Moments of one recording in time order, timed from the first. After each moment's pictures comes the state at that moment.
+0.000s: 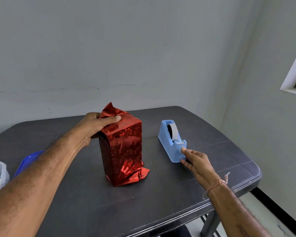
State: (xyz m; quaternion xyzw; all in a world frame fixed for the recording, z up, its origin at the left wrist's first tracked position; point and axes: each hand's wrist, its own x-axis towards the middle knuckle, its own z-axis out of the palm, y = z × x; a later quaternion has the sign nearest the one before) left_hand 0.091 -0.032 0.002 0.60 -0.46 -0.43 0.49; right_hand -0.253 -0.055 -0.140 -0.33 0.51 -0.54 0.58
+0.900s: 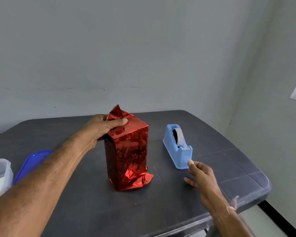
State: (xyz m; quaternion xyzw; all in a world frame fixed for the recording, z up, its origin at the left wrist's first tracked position) left_hand 0.096 -0.037 -0.006 0.58 -0.46 -0.45 0.50; right_hand -0.234 -0.019 -0.143 -0.42 0.56 -0.53 0.48
